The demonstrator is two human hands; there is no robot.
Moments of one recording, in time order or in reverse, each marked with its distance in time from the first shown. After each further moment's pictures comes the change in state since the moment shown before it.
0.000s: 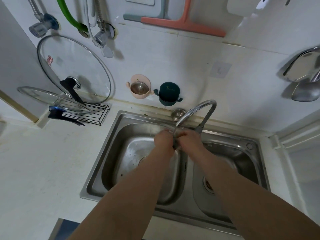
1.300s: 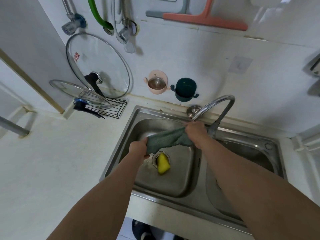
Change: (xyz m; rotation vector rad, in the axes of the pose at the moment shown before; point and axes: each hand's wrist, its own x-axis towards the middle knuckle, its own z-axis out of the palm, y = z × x) left_hand 0.006 -0.066 -0.142 -0.197 0.142 -0.289; right_hand 0.034 -0.009 0.029 -0.206 -0.045 -0.015
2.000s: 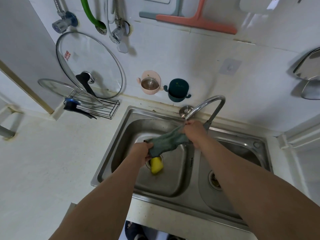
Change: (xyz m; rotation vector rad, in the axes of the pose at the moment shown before) left_hand -0.013 -0.009 0.025 -0.088 -0.191 -0.035; right_hand -0.028 -0.003 -0.022 0.225 0.016 0.006
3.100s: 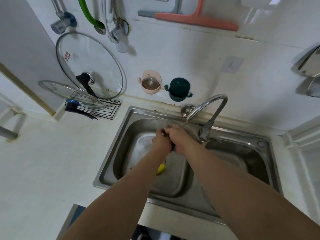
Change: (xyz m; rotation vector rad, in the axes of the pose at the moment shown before) left_hand -0.029 0.010 0.075 0.123 -0.014 0.197; right_hand -0.012 -0.004 0.067 0.483 -0.259 0.269
